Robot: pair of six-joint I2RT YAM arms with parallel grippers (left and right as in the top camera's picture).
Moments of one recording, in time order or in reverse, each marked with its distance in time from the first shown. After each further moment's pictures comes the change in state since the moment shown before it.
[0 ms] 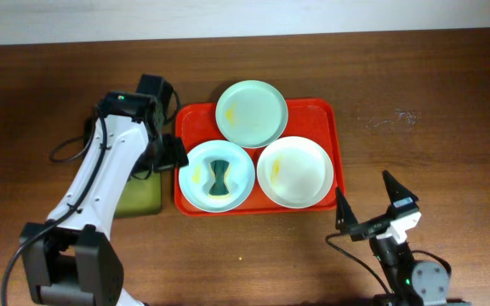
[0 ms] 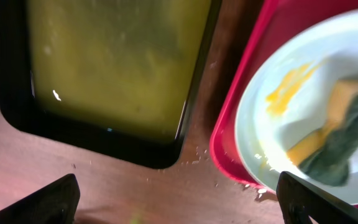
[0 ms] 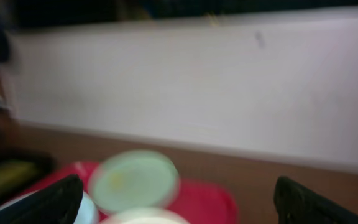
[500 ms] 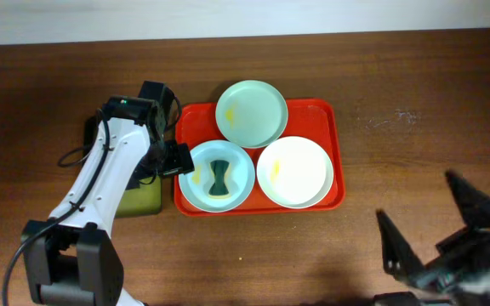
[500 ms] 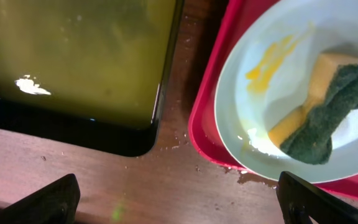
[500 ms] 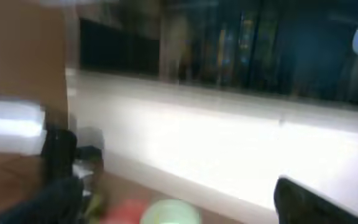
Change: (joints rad) left arm 0.000 0.000 -0.035 0.013 0.106 0.000; right arm -0.003 0.398 1.137 -0.822 -0.155 -0.096
